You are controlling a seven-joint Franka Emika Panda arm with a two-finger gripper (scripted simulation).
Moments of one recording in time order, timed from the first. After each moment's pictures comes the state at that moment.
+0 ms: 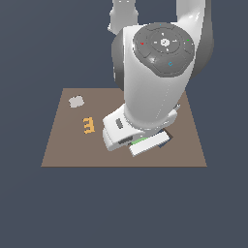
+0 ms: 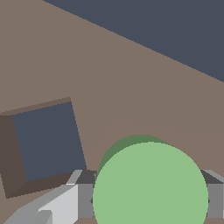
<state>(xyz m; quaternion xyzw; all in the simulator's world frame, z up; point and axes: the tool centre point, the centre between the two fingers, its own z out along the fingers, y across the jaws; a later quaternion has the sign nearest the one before) 0.063 0.044 0.033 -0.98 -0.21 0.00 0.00</state>
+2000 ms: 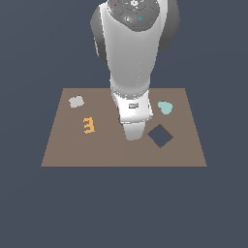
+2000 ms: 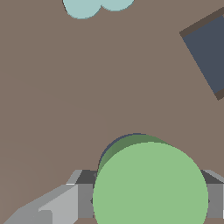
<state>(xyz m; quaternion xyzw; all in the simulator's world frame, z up) -0.009 0.013 0.040 -0.66 -0.75 0.00 0.00</state>
